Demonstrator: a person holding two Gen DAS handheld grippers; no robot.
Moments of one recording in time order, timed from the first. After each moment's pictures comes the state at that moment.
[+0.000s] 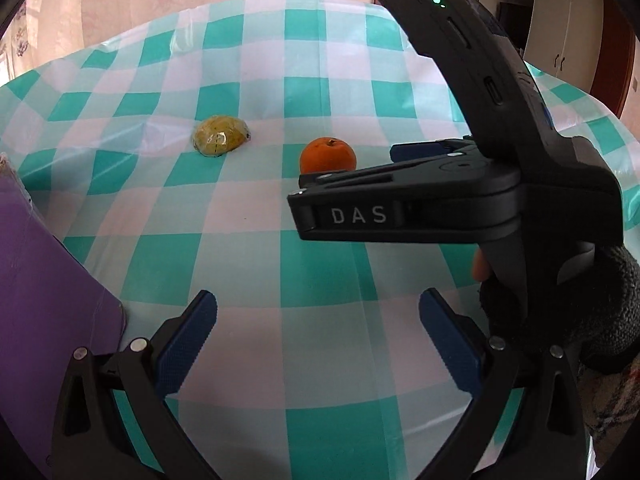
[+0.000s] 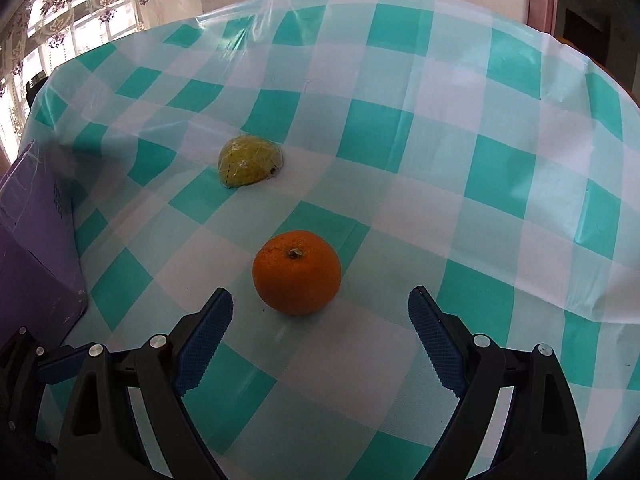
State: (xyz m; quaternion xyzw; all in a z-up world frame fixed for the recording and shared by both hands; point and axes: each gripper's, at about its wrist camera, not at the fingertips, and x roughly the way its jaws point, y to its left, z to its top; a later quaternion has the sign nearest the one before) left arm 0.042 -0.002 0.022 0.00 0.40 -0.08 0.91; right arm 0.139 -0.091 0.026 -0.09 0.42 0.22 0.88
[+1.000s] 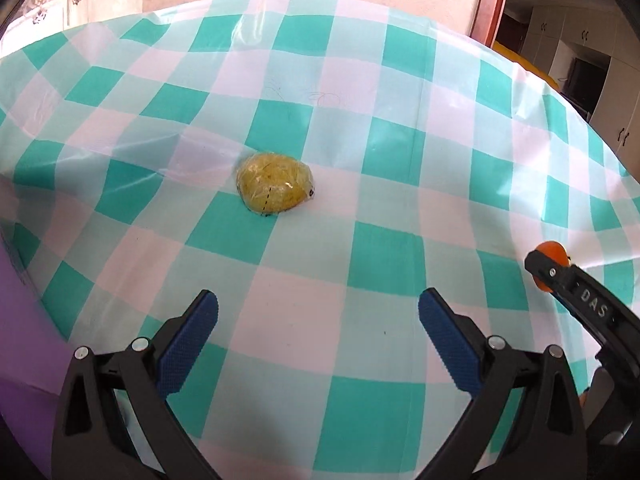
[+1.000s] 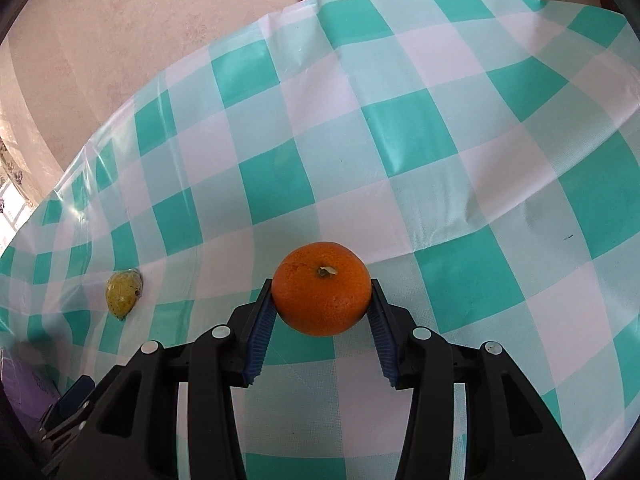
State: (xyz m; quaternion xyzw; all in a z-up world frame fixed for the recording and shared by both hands) left arm 0.141 0.020 0.029 -0.10 0.39 0.04 0.91; right arm 0.146 -0.217 0.027 0.16 0.37 0.00 0.91
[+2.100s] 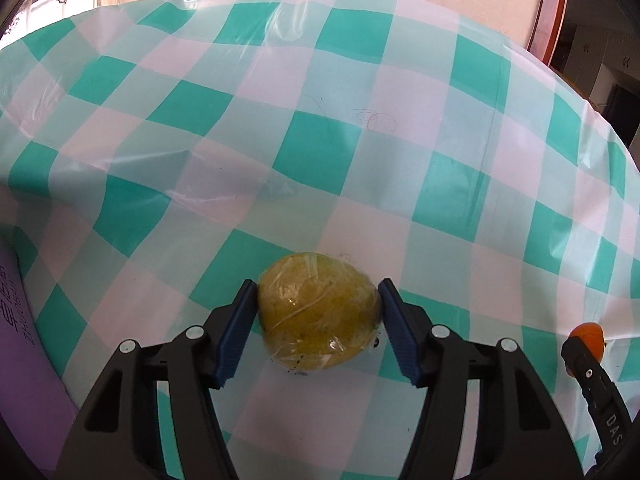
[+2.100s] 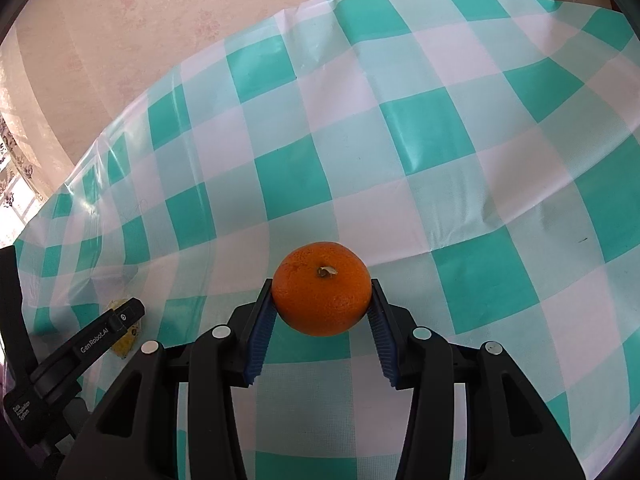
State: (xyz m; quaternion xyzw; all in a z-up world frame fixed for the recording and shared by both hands) left arm 0.182 0.038 0.023 -0.12 0.40 0.09 0.90; right arm 0.146 -0.213 0.025 0.17 0.38 0.03 0.91
